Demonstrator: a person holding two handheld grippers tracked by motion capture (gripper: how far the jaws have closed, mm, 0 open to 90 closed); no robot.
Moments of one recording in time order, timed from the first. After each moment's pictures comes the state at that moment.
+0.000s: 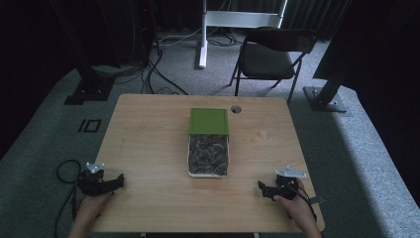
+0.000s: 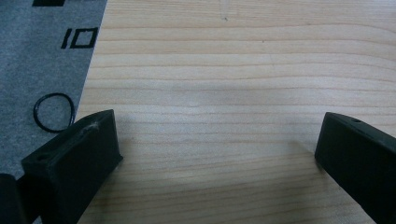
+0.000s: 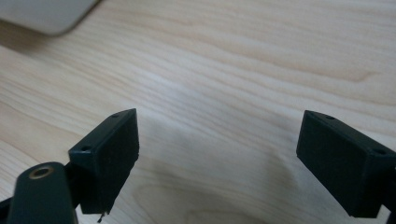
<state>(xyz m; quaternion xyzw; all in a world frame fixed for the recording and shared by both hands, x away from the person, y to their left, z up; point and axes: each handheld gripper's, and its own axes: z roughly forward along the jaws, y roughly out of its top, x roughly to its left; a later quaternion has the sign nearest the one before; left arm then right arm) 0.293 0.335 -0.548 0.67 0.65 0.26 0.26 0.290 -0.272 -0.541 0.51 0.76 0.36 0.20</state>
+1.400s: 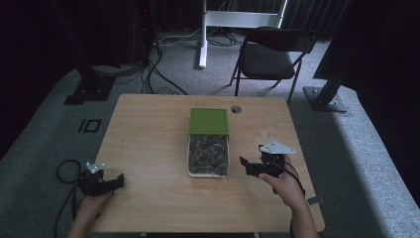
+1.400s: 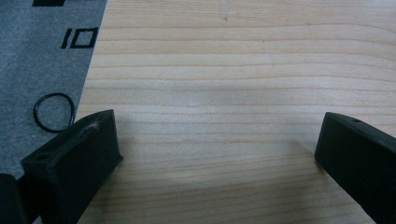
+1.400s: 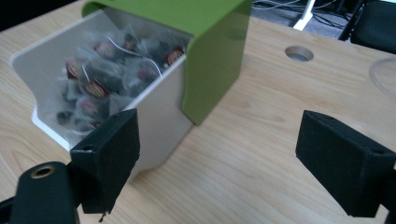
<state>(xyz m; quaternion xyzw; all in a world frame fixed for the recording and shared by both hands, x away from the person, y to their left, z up) 0.293 0.335 -0.548 0.67 0.65 0.26 0.26 0.319 -0.209 -0.446 0.42 0.77 0.43 0.23</state>
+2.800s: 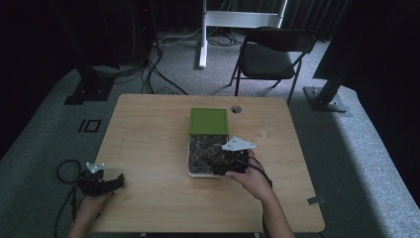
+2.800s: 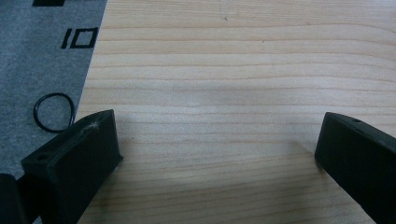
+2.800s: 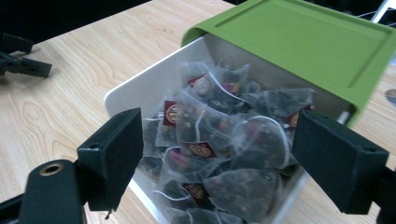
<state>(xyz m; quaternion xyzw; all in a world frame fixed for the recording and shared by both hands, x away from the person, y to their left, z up) 0.293 0.334 -0.548 0.67 0.65 0.26 0.26 0.331 -0.113 -0.445 0.34 0.80 0.45 0.19</state>
